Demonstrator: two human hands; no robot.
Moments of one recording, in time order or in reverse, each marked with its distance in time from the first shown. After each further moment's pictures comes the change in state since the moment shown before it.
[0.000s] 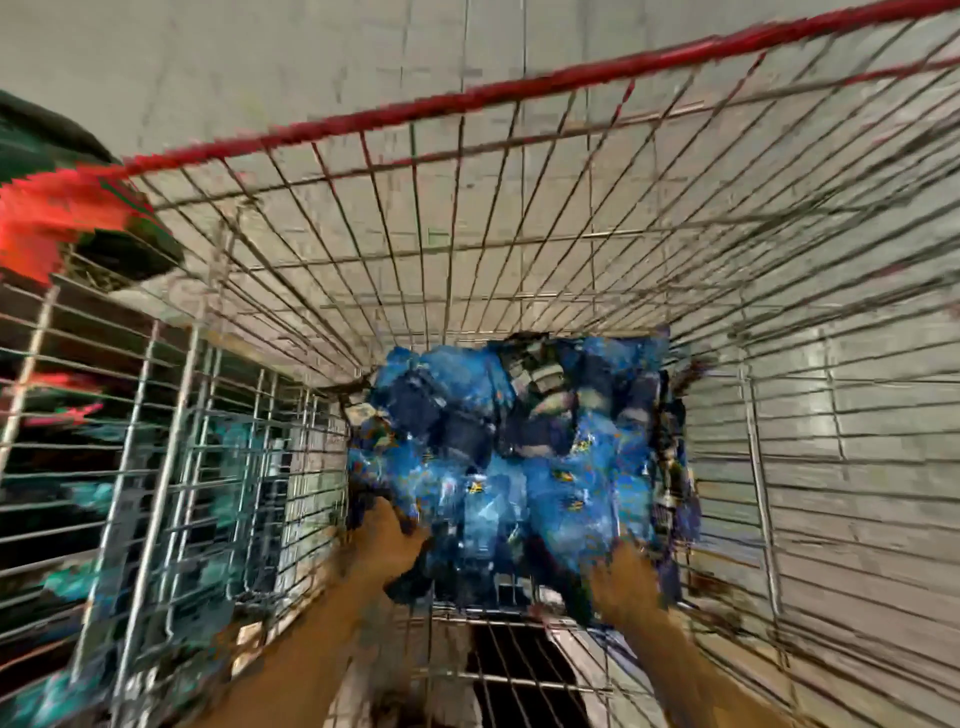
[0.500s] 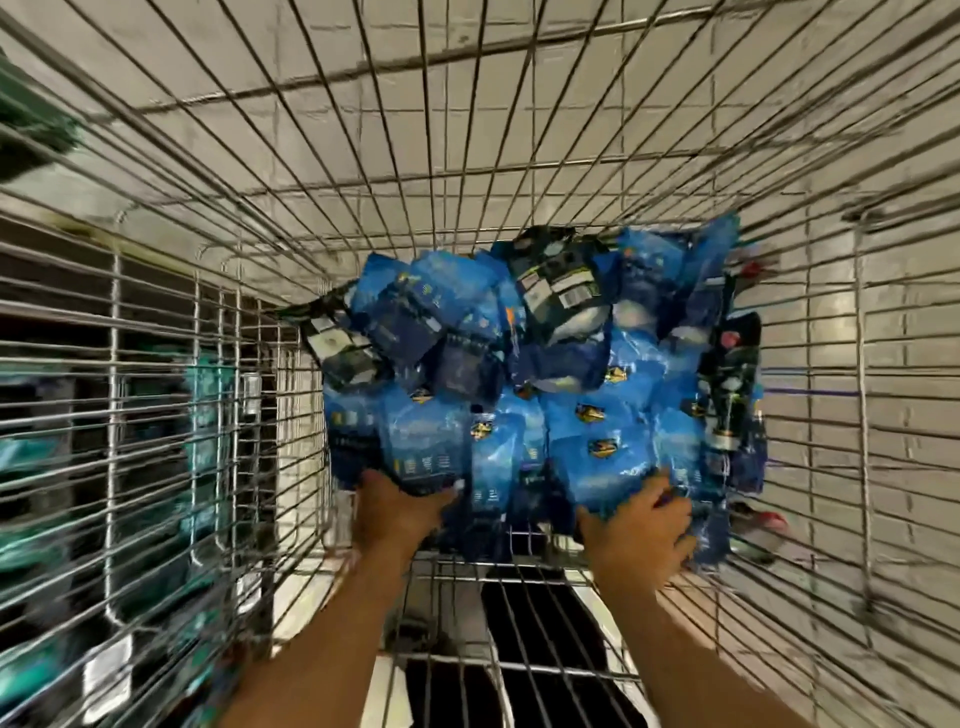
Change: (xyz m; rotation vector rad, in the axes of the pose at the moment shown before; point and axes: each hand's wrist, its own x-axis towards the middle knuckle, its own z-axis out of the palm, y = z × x) left_hand 0.047 -0.029 0.068 -0.221 0.091 -0.158; right_hand 0.060 0.016 0.091 -0.163 0.424 0.228
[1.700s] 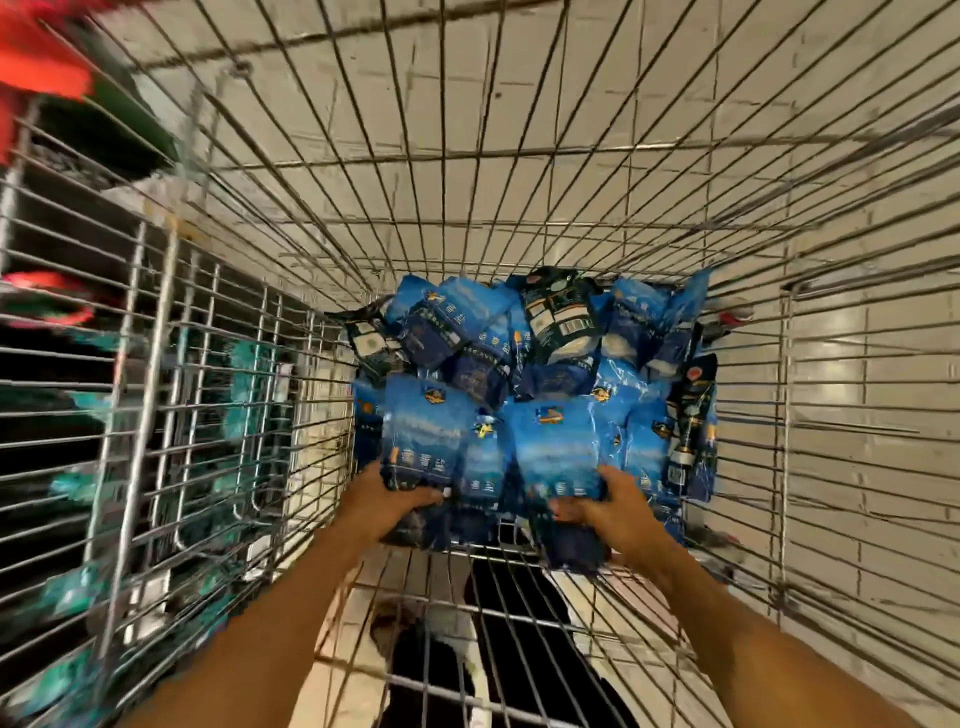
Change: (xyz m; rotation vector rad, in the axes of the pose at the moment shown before) left_hand -0.055 0.003 -0.074 -0.125 -0.252 0.060; right_hand 0.010 0.001 -0.095 0.651 -0.676 -0.325
